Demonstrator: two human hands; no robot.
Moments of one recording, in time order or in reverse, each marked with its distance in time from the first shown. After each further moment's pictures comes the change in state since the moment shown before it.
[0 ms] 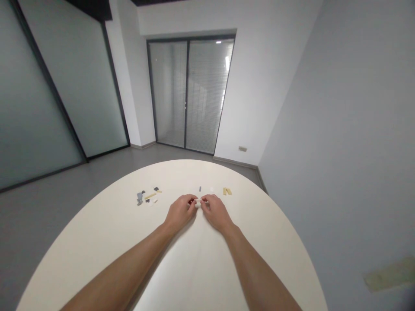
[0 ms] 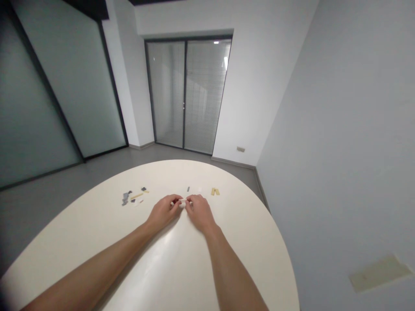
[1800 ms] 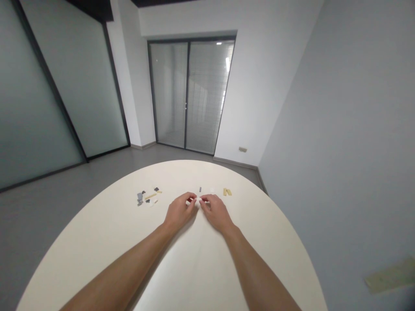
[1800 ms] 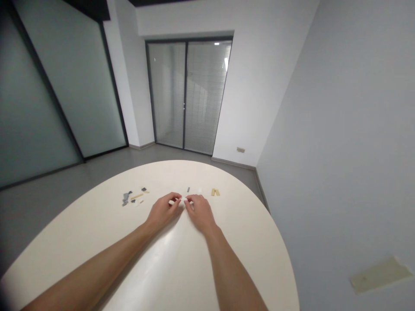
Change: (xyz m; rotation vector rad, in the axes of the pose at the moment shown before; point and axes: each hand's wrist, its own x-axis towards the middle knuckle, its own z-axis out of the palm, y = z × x) left_hand -0.001 0.003 -0.003 -0.099 0.087 -0.029; right_hand -0.001 0.007 0.003 0.070 0.041 -0.021
